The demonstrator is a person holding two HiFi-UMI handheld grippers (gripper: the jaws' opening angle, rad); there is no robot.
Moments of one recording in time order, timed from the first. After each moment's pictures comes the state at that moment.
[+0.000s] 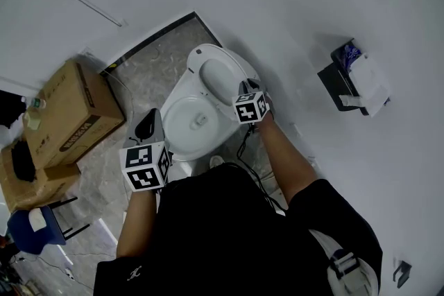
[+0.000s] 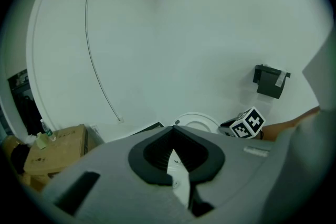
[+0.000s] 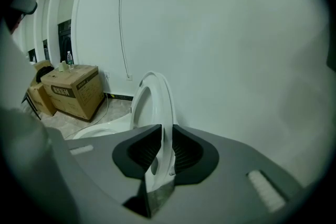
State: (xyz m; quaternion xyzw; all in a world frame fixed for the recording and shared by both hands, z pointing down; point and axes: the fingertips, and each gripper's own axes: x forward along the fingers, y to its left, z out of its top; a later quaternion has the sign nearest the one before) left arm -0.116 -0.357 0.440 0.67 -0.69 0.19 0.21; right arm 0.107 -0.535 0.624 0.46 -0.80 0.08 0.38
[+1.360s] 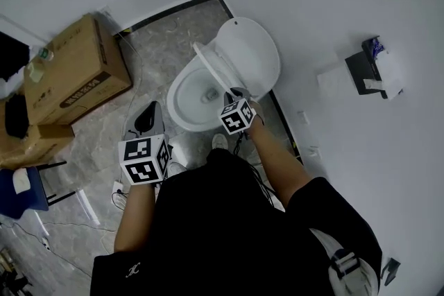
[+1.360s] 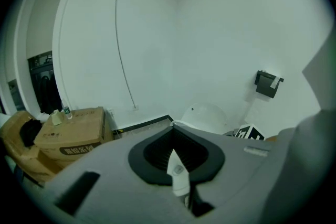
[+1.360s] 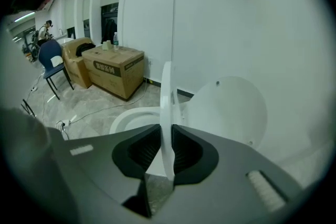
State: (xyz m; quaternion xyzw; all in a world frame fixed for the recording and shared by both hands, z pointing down) left arm -0.186 -0.209 0.455 0.63 -0.72 0.15 0.25; right arm -0.017 -0.344 0.661 0.29 -0.84 0.02 0.46
